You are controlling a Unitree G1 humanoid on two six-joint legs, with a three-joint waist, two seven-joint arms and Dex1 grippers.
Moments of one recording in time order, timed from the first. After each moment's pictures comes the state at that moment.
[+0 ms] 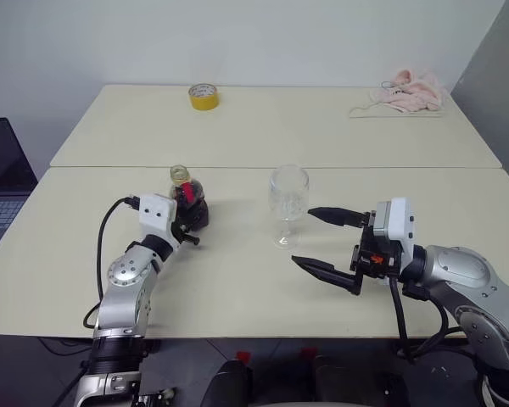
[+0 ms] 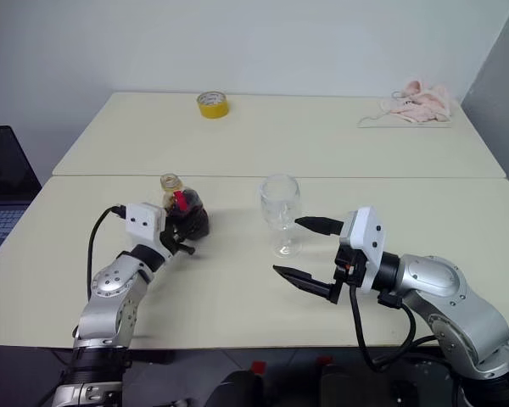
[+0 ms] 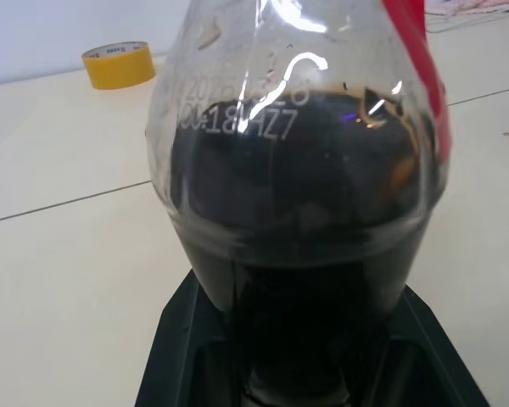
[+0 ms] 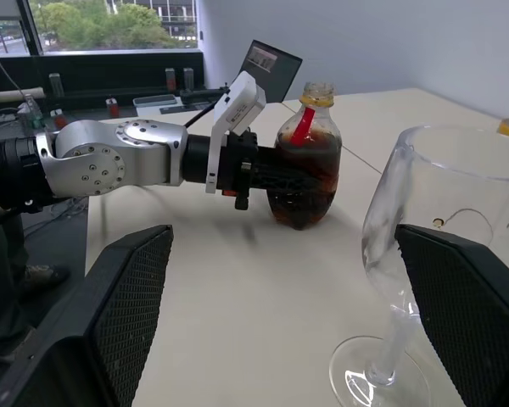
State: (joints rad) left arm -0.23 0.37 0.15 0.05 -0.20 0.14 -0.43; right arm -0.17 -0.63 0.02 -0.71 0.65 0.56 0.72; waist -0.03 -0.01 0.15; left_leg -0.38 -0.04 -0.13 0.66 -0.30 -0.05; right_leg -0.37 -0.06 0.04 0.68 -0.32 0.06
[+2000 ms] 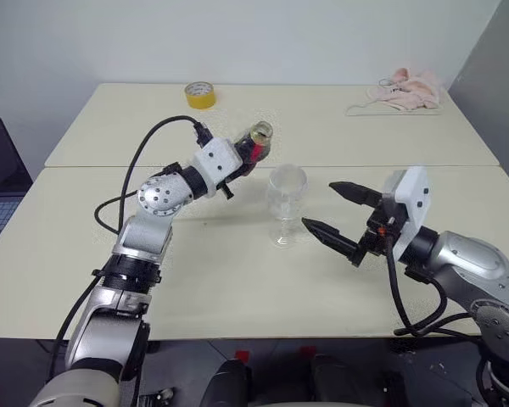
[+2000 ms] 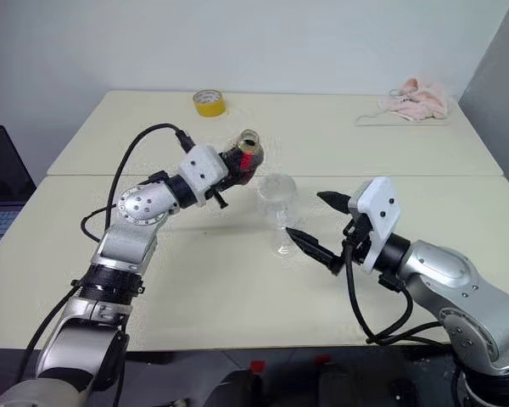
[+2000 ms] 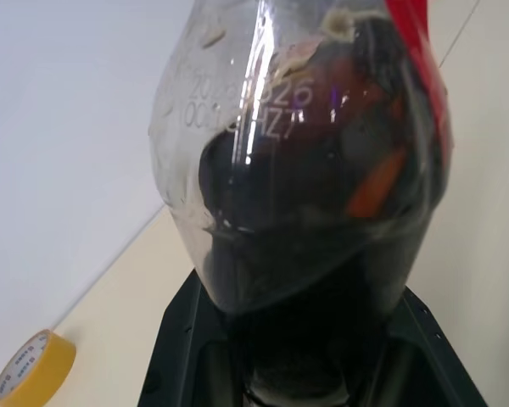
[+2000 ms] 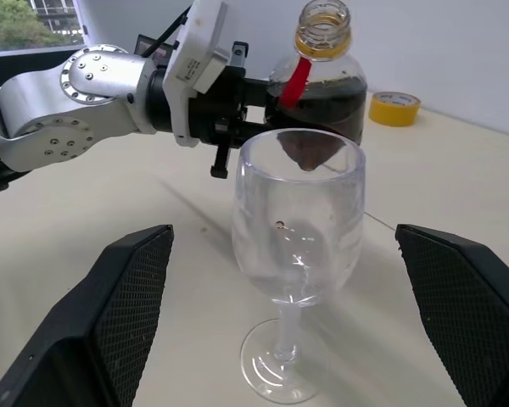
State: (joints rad) left arm -0.72 0.49 -0.14 0.30 0.06 -0.17 -0.64; right arm -0.27 -0.62 -0.06 -0.78 0.77 0.80 0.39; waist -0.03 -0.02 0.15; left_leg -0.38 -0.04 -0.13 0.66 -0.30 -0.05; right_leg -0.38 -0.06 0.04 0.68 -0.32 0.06
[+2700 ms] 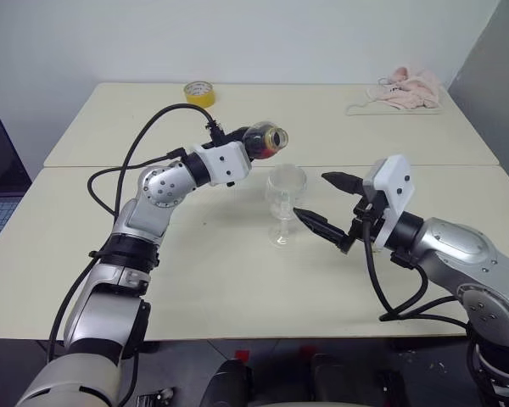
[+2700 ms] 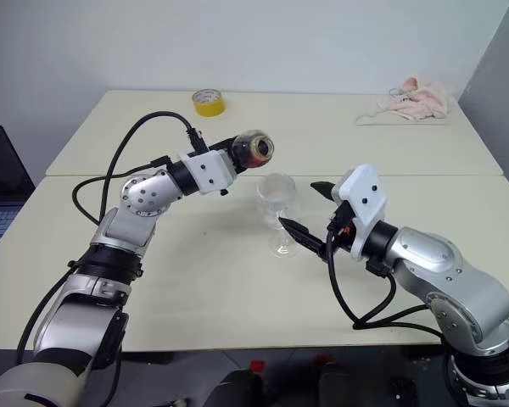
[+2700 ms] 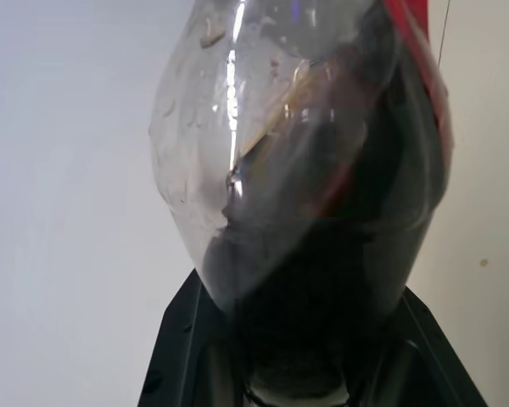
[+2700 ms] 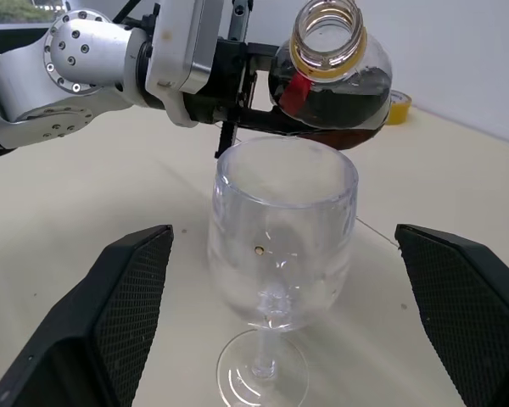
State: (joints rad) left arm -0.84 0.51 -0.17 0.52 0.24 -0.56 -0.58; right arm -0.38 -0.61 0.02 -0.74 0.69 0.84 0.36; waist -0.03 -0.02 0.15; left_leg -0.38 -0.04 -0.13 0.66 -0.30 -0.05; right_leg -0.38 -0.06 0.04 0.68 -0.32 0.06
